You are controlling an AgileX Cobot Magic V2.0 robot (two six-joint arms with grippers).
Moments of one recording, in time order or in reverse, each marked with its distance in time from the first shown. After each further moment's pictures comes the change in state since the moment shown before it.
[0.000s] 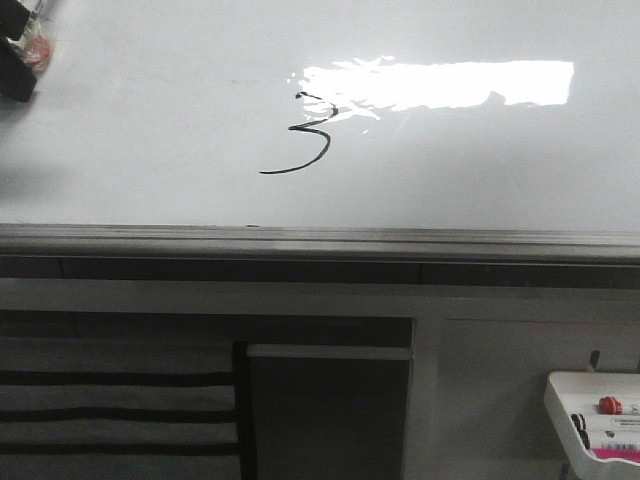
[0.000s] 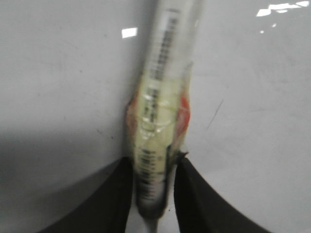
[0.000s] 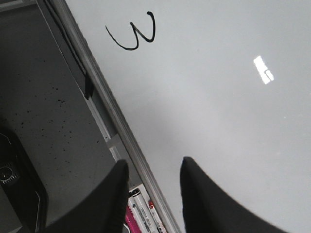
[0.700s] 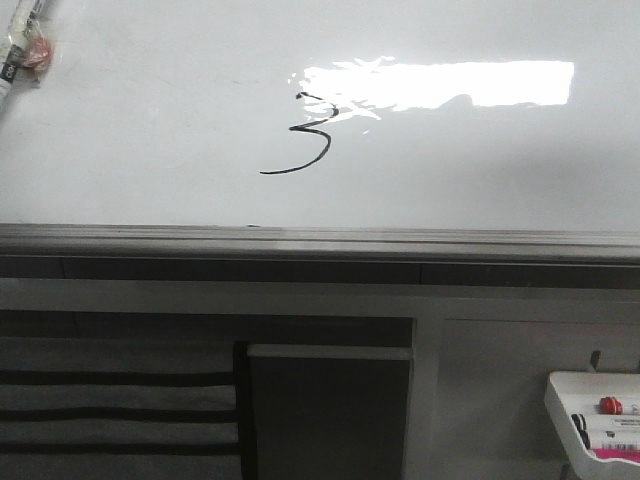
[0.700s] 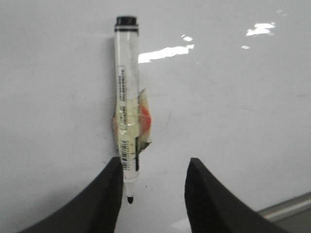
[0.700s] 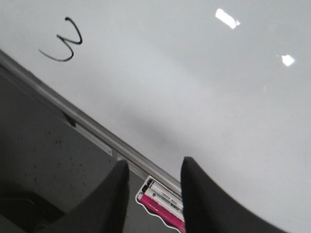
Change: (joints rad) left arm 0.000 -0.260 0.005 0.062 0.143 -0.014; right arm 0.000 -0.106 0.027 -0.175 -0.009 0.558
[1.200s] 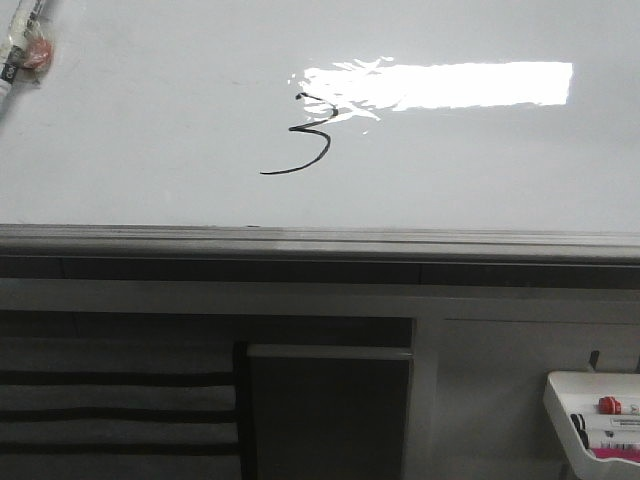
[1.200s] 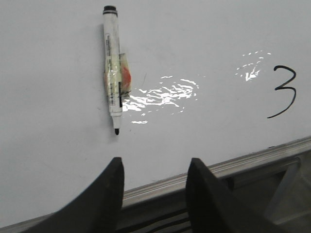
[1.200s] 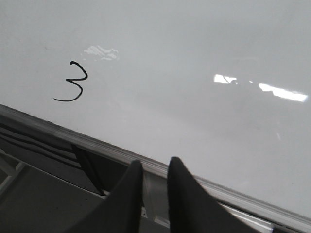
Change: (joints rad) left arm 0.000 -0.481 0.363 -0.029 -0.074 0.000; right arm 0.000 -0.423 0.576 -0.007 -0.463 0.264
